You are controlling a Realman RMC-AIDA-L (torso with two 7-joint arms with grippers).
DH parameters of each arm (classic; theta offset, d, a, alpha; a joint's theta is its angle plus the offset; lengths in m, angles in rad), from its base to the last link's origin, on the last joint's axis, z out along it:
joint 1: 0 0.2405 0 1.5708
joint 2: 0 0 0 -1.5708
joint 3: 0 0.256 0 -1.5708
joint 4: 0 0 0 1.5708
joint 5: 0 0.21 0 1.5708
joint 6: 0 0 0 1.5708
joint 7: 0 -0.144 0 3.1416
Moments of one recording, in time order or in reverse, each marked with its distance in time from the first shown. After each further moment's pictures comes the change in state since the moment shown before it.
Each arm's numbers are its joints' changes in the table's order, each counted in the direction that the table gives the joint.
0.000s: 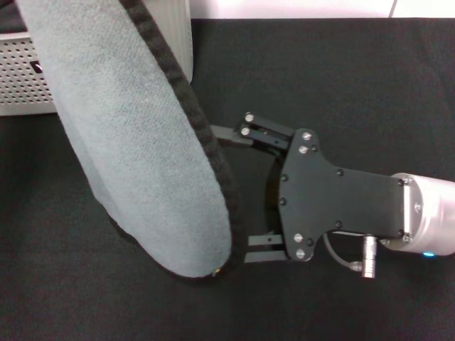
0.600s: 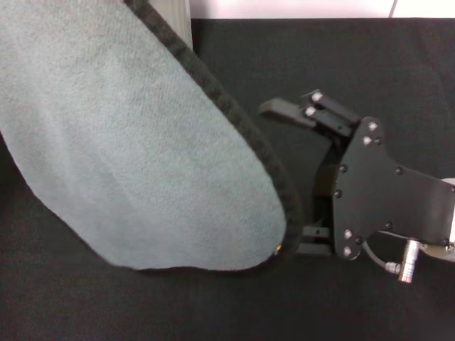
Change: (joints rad) left arm 0.076 -0.017 -0.040 0.000 -0.007 0.000 -0.007; right arm -0.091 0.001 0.067 -0.008 0.012 0.107 0.126
